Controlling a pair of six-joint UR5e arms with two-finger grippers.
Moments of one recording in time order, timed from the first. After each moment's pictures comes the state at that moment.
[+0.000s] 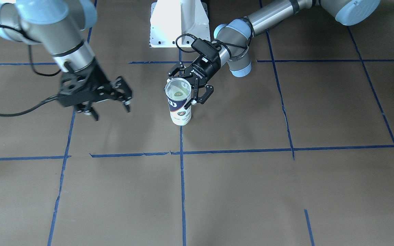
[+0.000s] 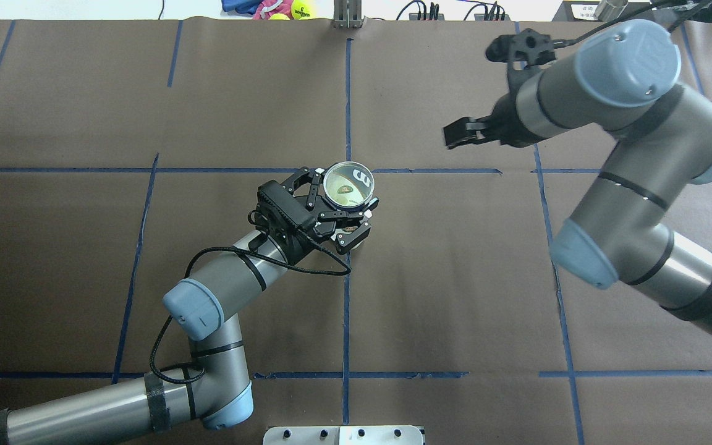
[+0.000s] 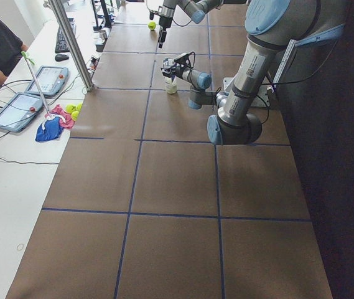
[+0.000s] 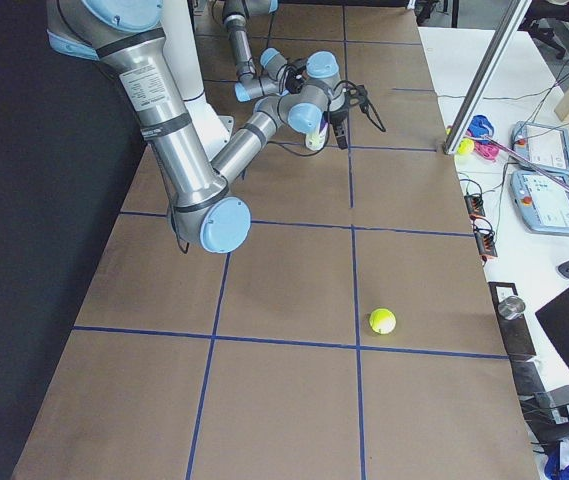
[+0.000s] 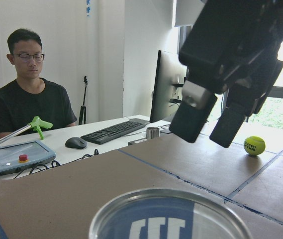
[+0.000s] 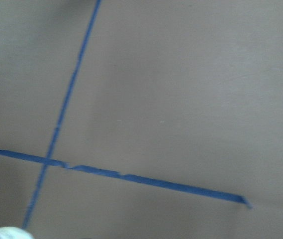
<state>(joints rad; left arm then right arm) -0.32 -2.22 -1.29 -3.19 -1.09 -0.39 0.84 -1.17 1.84 -1.33 1.93 0.85</state>
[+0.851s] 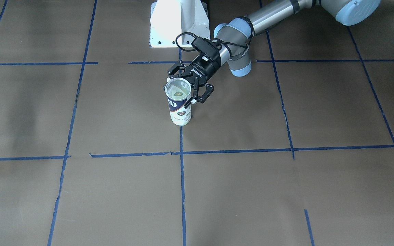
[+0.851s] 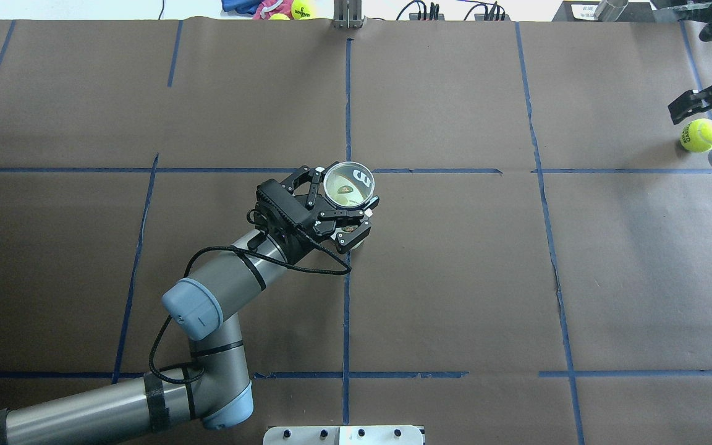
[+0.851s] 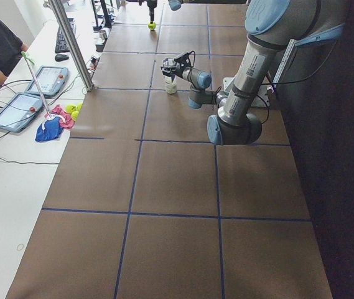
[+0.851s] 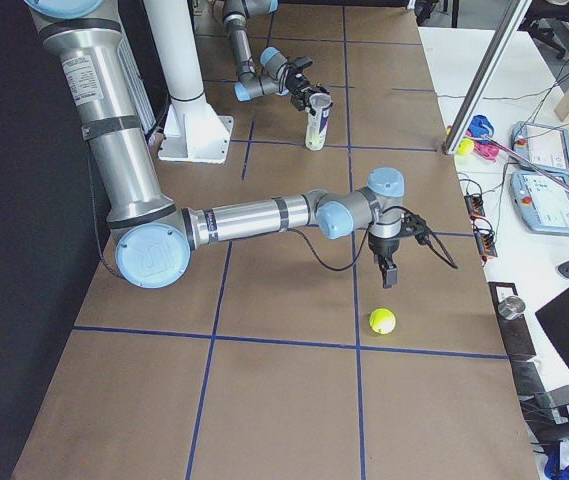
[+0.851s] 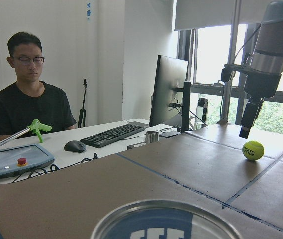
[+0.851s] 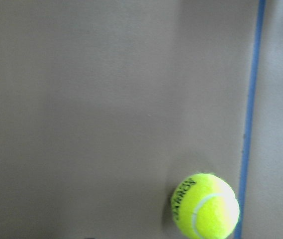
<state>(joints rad) -0.33 -2.22 -1.30 -3.19 -1.09 -0.40 1.25 -1.29 1.40 -1.32 2.03 0.33</state>
